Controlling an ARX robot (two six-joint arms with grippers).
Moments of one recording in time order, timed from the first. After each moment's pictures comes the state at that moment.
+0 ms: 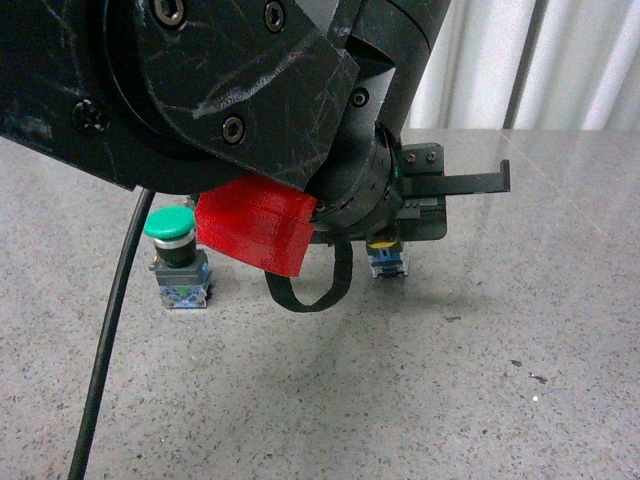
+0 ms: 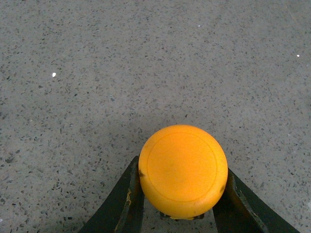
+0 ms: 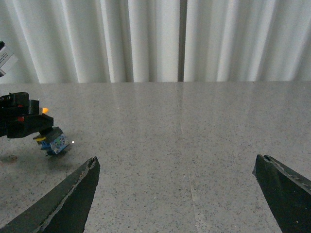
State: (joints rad) left arm -0.68 1.93 1.19 0.14 -0.27 -0.39; right arm 0.00 0.00 0.01 0.00 0.00 0.01
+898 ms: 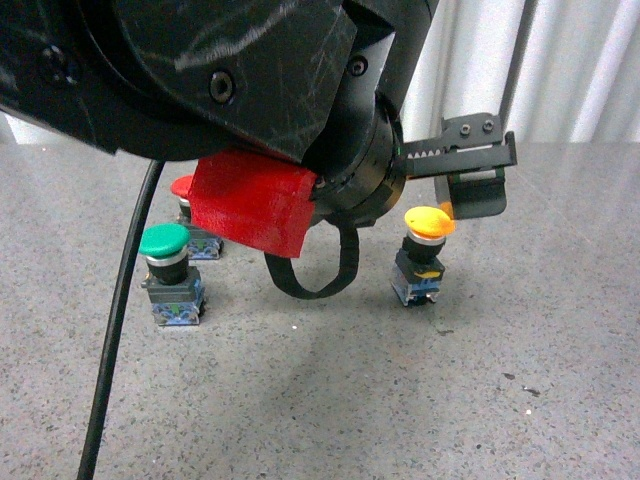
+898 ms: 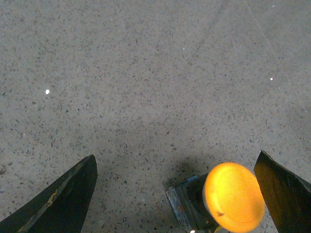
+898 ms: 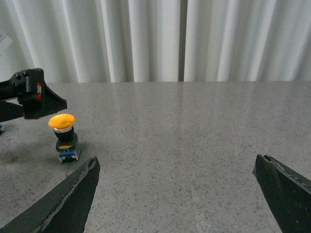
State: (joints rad) left arm -0.69 1.91 1.22 0.13 -0.27 -0.43; right arm 0.00 0.00 0.01 0.00 0.00 0.01
